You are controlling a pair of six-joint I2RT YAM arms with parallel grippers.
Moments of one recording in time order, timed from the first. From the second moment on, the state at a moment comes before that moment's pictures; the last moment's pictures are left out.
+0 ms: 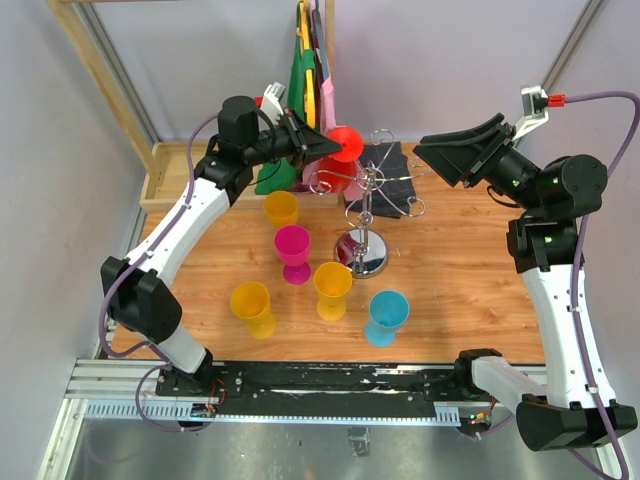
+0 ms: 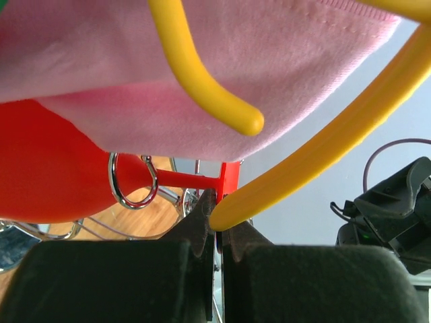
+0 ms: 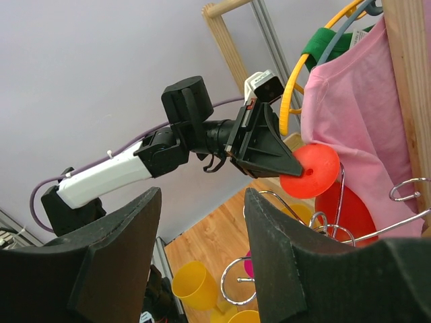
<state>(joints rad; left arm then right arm) -0.41 1.61 1.58 -0.11 0.63 -1.08 0.08 1.02 1.30 0.20 -0.86 0.86</state>
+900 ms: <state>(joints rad) -0.37 1.52 1.46 0.00 0.43 -1.12 0.08 1.04 1.30 0.20 -0.85 0.85</state>
